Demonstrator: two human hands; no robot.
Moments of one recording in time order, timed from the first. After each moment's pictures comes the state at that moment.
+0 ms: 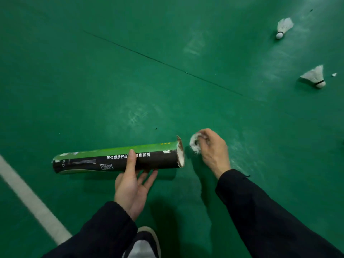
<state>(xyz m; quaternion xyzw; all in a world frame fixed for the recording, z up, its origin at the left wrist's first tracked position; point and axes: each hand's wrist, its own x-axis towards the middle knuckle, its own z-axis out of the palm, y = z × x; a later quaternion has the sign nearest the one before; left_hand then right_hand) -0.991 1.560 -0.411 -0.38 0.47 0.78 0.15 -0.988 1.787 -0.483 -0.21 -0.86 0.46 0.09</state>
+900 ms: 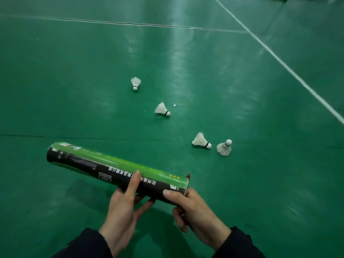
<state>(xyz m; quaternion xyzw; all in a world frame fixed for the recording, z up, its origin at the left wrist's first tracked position) -0.887 1.815 -0.355 -0.07 0.58 0.71 0.41 -0.749 1.916 -0.352 -0.29 -0.58 0.75 0.09</state>
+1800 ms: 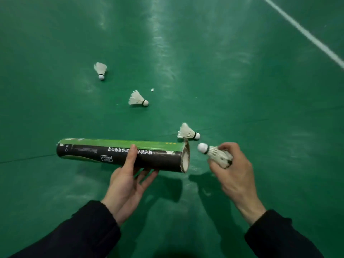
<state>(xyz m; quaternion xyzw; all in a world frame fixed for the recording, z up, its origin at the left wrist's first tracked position) -0.923 1.954 -0.363 -0.11 0.56 0.66 0.49 -0.707 2.067 -0.397 -0.52 -0.72 0.36 0.29</state>
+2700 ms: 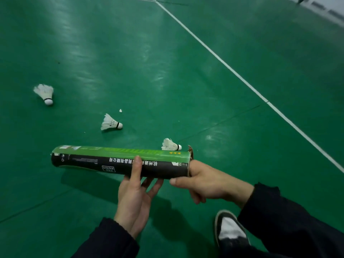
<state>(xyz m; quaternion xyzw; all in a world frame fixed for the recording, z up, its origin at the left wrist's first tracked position) -1.011 1.963 -0.359 -0.02 0.42 0.64 0.64 -0.852 2.019 -0.276 -0.46 -0.71 0.54 0.00</state>
